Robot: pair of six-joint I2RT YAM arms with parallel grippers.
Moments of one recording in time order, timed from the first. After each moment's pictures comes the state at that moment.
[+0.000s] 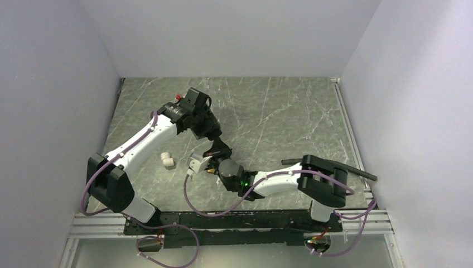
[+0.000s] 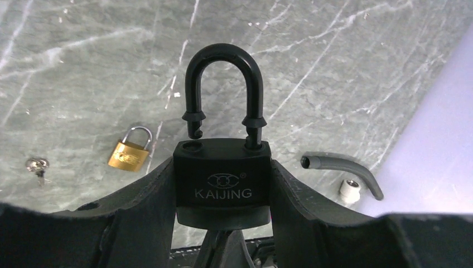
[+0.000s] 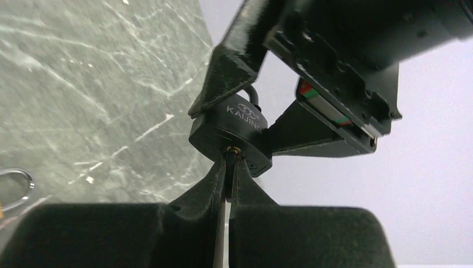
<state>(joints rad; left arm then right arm) -0.57 1.51 1.35 -0.79 -0.06 -1.07 1.27 1.75 0.82 0.87 0.73 -1.14</state>
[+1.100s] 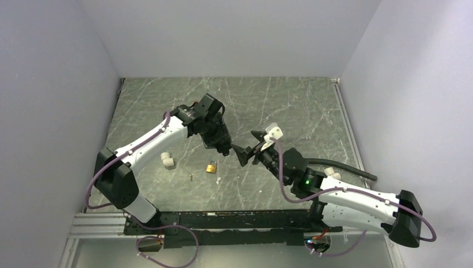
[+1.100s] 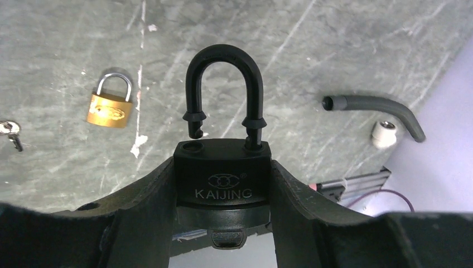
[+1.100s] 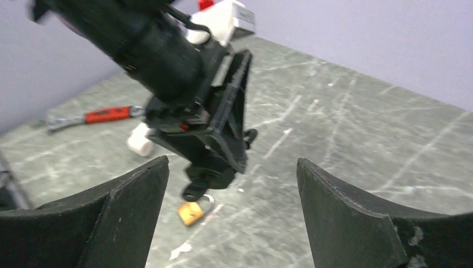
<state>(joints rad) -0.69 1.55 1.39 -0.86 0.05 -1.04 1.10 0.92 0.58 0.37 0.40 0.01</state>
